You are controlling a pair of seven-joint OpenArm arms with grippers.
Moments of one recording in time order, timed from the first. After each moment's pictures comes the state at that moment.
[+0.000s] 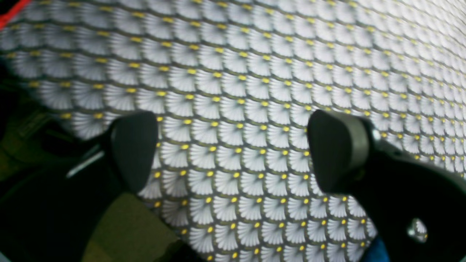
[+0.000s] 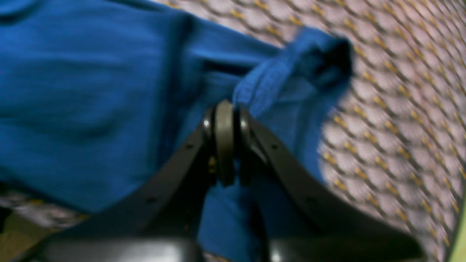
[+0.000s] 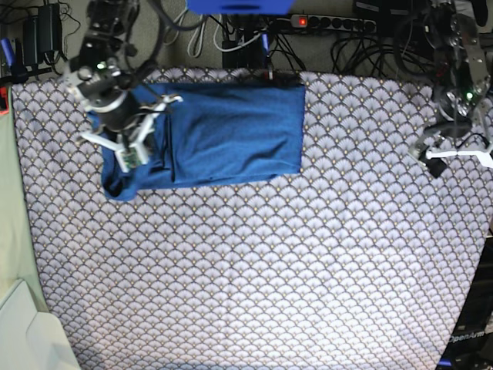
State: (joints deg) left arm 18.3 -19.4 -17.4 113.6 -32.8 38.6 47.1; right arm -18.1 -8.9 16.1 114.0 -12.0 39.9 -40.5
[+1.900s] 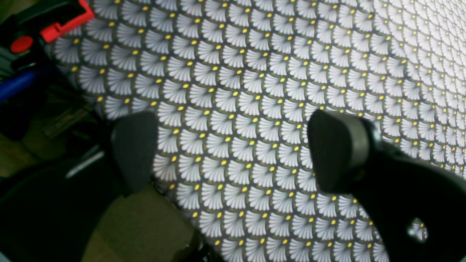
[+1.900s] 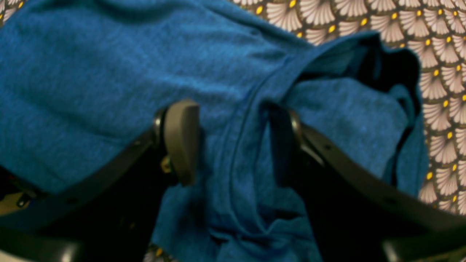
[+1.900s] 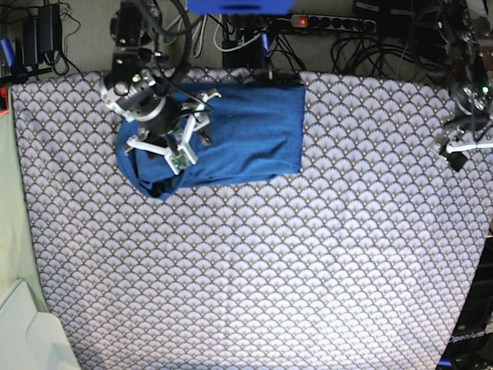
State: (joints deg) left arm 20.8 -20.9 -23.0 113.6 -33.3 38.4 47.2; right arm -14.9 -8.7 7.0 105.0 -12.2 39.9 -40.2
